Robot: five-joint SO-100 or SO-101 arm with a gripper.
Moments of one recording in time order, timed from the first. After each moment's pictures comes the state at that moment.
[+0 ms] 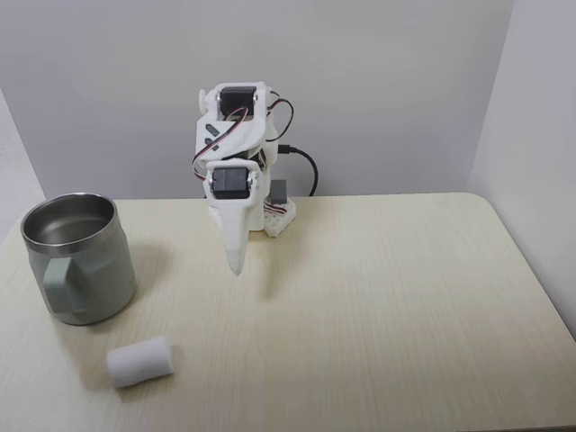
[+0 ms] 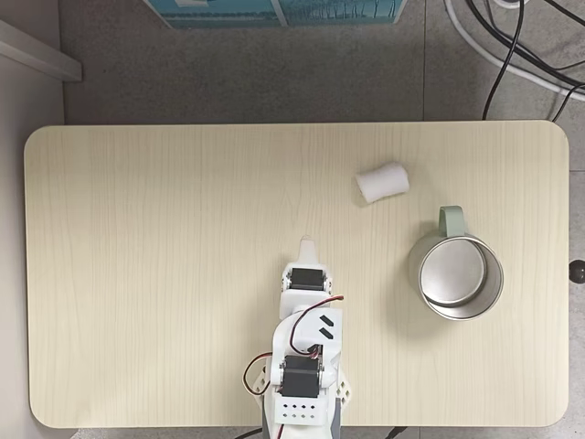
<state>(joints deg) 0.7 -4.9 11.2 60.5 4.5</state>
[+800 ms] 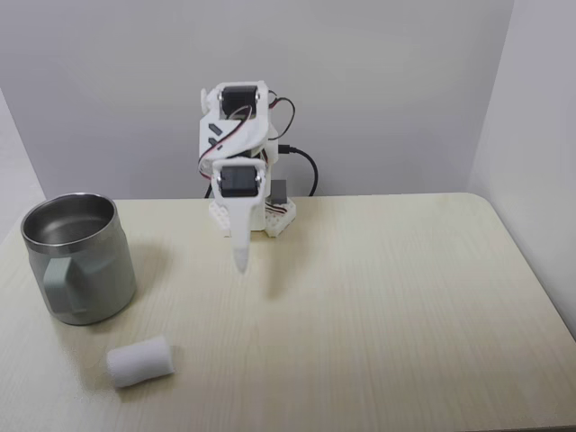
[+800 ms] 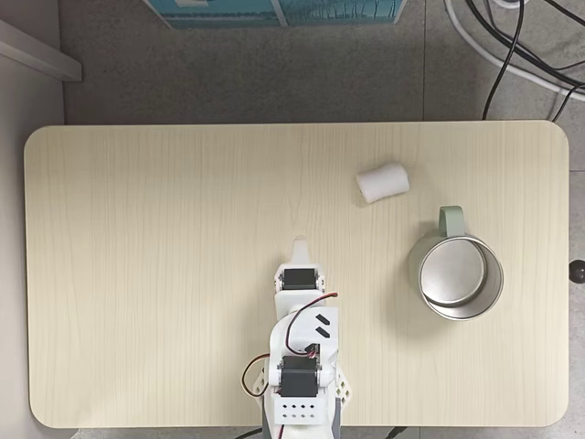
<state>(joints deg) 0.4 -4.6 14.9 62.5 -1.8</state>
